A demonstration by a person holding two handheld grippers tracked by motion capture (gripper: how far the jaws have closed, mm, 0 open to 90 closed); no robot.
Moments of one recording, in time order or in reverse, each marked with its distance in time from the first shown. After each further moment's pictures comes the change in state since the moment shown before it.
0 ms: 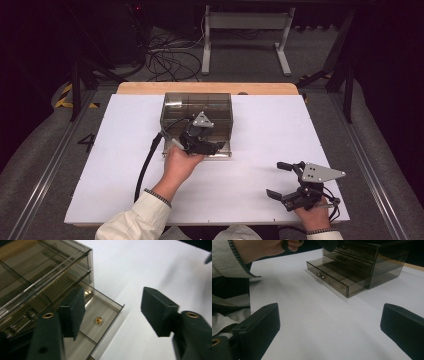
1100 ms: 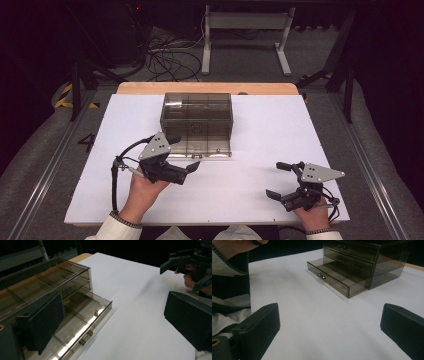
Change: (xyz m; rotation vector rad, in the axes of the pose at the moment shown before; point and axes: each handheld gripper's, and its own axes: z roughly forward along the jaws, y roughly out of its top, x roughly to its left) left arm -0.017 -0.070 -0.096 -0.282 0.023 0.032; right arm 0.001 0.000 0.001 -0.001 0.002 -0.004
